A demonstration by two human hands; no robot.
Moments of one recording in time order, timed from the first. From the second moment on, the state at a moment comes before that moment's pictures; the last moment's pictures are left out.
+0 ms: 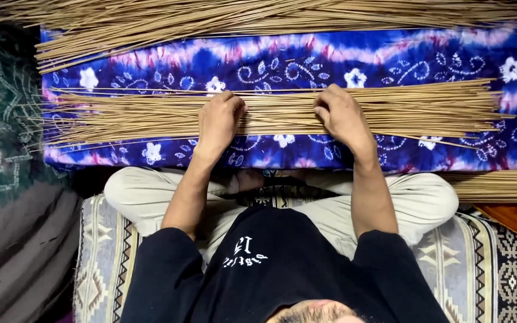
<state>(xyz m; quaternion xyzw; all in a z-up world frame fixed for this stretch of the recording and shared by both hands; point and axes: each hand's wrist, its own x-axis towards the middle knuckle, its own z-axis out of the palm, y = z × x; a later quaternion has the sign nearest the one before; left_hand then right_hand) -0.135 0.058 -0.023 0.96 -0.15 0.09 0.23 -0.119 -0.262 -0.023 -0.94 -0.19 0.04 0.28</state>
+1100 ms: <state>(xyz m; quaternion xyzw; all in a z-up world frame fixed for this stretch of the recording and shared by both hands) 0.055 0.017 -0.094 0.91 -0.07 0.31 0.26 0.049 -0.236 -0.066 -0.90 -0.11 -0.29 0.32</state>
